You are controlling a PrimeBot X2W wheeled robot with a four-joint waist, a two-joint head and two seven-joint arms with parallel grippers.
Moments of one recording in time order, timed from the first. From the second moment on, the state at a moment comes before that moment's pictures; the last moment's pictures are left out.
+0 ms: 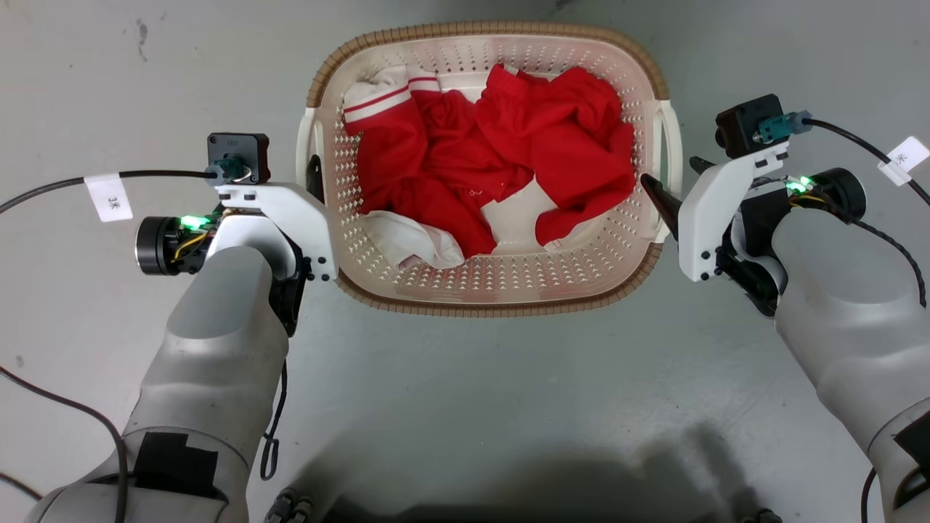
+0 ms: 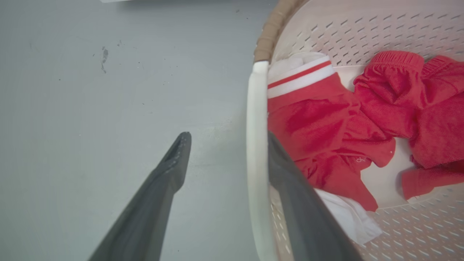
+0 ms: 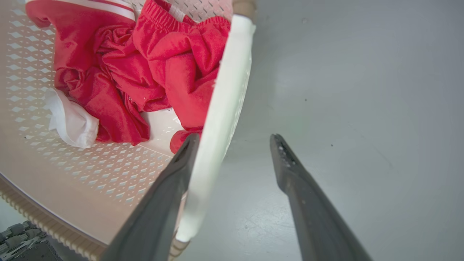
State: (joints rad) left arm -0.98 0.11 -0.16 1.20 -0.20 0.01 -0.17; right arm -1.04 -0.23 0.79 1.12 0.72 0.13 0.05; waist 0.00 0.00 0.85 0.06
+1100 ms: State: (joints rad) left arm -0.98 0.06 -0.19 1.28 -0.27 -0.02 -0.12; right arm -1.03 -0.25 1.00 1.09 0.98 0.13 0.12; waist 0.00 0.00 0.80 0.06
